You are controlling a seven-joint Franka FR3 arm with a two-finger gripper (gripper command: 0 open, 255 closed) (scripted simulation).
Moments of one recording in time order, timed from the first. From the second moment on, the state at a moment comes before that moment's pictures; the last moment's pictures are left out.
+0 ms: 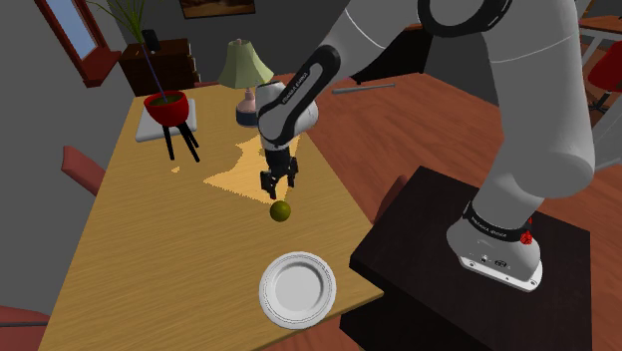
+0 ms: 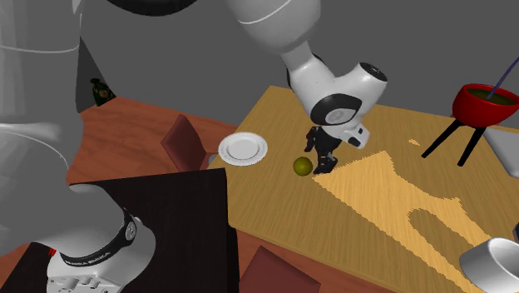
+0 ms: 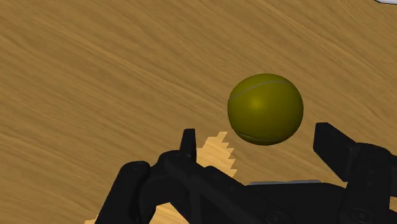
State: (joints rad) arm 0.15 0.55 0.16 -1.95 0.17 2.37 0.09
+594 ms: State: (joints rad) arm 0.22 0.69 0.16 -1.88 0.10 2.42 0.09
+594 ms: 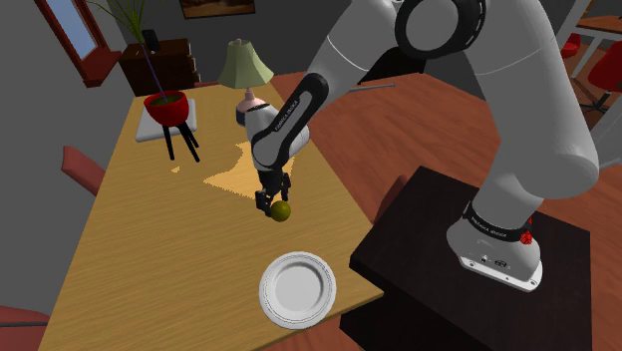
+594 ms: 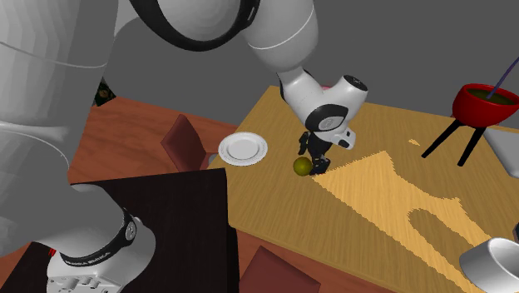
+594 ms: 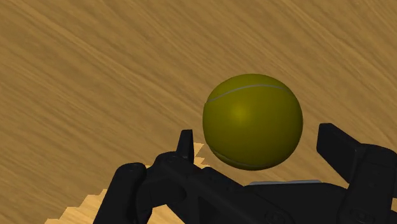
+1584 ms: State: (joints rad) arm 0.22 0.70 0.16 -1.87 0.10 2.43 0.09
